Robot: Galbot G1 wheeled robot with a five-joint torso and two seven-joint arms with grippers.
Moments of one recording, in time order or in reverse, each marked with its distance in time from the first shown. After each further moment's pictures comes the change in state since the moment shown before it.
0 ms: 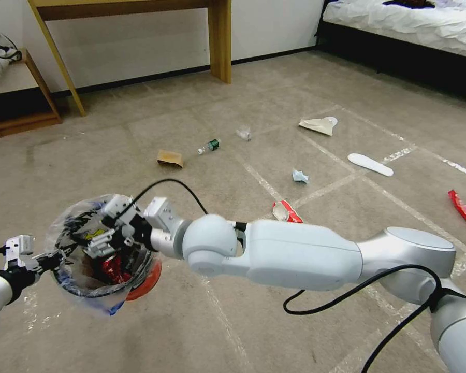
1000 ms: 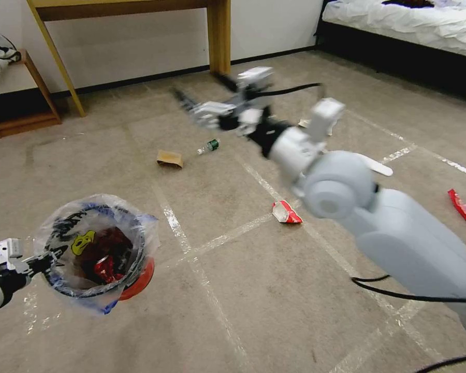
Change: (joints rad) left arm -0.013 -0.057 -0.012 0.015 0.025 0.000 -0.007; right arm -0.396 -0.437 0.786 0.287 0.017 0.118 -0.088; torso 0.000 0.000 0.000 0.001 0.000
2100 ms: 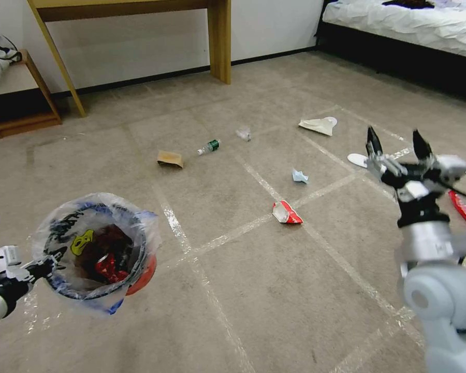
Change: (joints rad) left arm -0.026 -0.160 -0.027 -0.071 0.117 0.000 0.058; right arm -0.990 0.400 0.779 0.170 -0.523 0.190 -0.079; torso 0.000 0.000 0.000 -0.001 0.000
